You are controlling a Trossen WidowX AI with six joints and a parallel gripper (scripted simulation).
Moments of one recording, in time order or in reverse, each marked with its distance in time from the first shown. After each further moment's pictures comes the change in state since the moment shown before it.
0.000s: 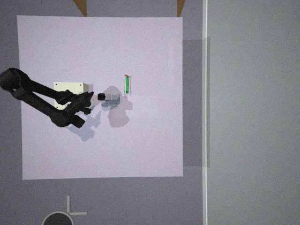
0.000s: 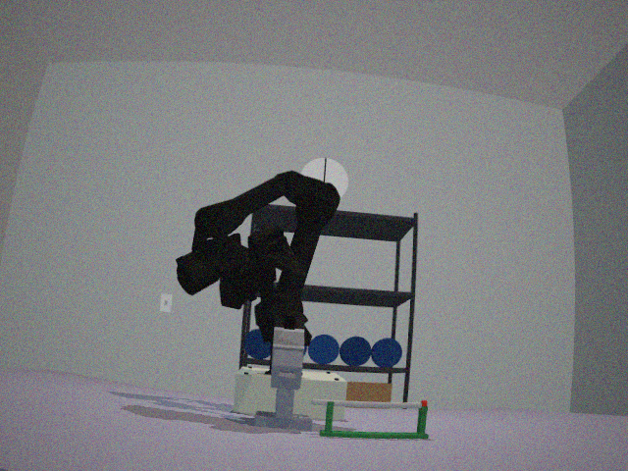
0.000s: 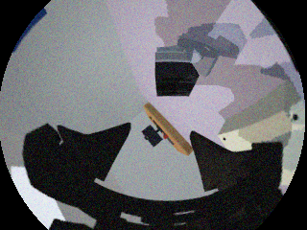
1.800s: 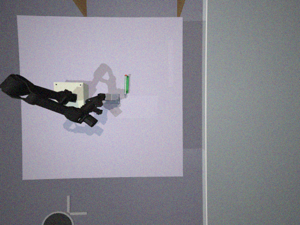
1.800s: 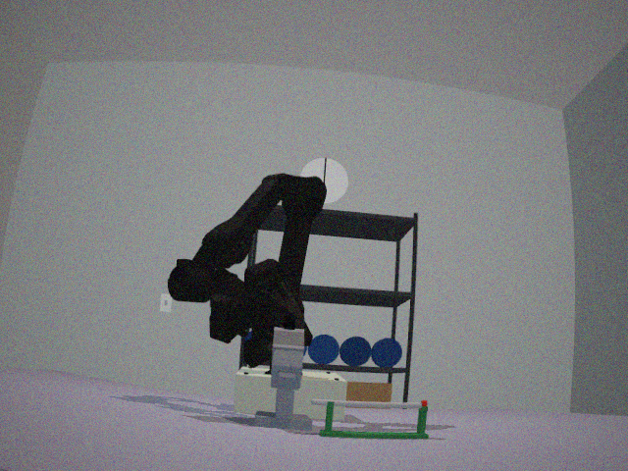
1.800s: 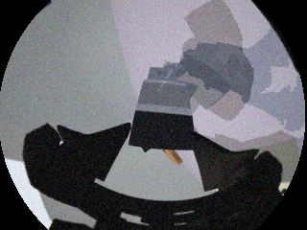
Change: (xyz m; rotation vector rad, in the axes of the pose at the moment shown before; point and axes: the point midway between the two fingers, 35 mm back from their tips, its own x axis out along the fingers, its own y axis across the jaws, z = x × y) arm 0.049 -0.012 0.066 -0.123 -0.050 -0.011
